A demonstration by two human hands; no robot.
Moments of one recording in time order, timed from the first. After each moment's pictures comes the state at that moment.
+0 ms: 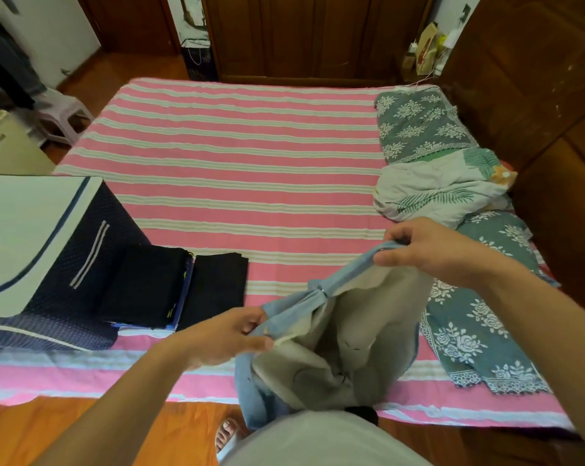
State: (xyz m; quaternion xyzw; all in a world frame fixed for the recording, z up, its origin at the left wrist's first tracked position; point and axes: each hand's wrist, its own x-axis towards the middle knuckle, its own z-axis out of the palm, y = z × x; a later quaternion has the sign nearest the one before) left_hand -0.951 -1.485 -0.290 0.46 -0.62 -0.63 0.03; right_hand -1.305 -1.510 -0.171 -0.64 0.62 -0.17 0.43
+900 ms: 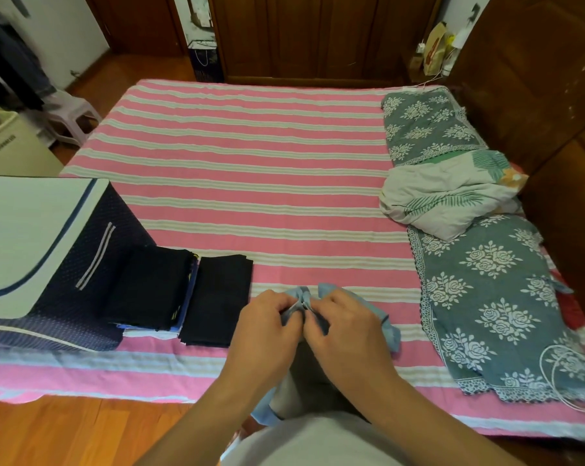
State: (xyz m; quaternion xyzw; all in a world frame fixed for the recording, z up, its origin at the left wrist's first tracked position) left_hand -1.029 -1.448 -0.227 0.63 -0.64 -0.36 0.27; right_hand -1.168 -1.430 -0.247 -0.68 0.64 -0.32 0.14
